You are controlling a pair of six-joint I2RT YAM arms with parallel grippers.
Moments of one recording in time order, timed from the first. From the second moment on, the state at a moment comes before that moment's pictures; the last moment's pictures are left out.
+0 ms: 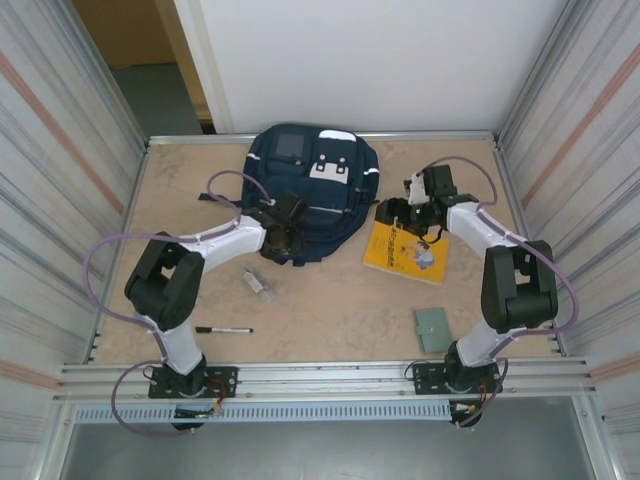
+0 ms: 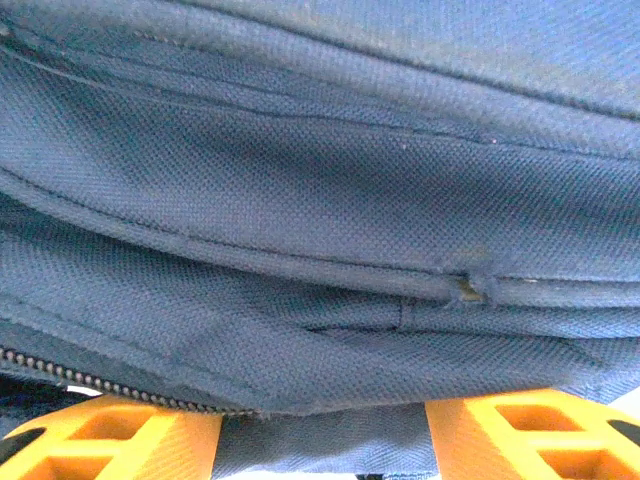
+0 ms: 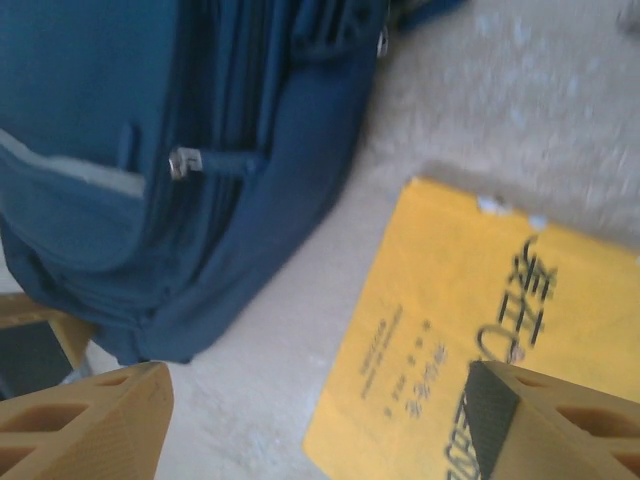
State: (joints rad) left arm -0.60 1.77 1.16 -0.56 -0.14 -0.57; right arm 0.14 1.65 1.11 -0.45 -0.49 0.37
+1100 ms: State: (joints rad) left arm -0.68 2.22 1.81 -0.66 -0.23 -0.10; right arm 0.27 1.55 0.74 -0.16 -0.37 0.39
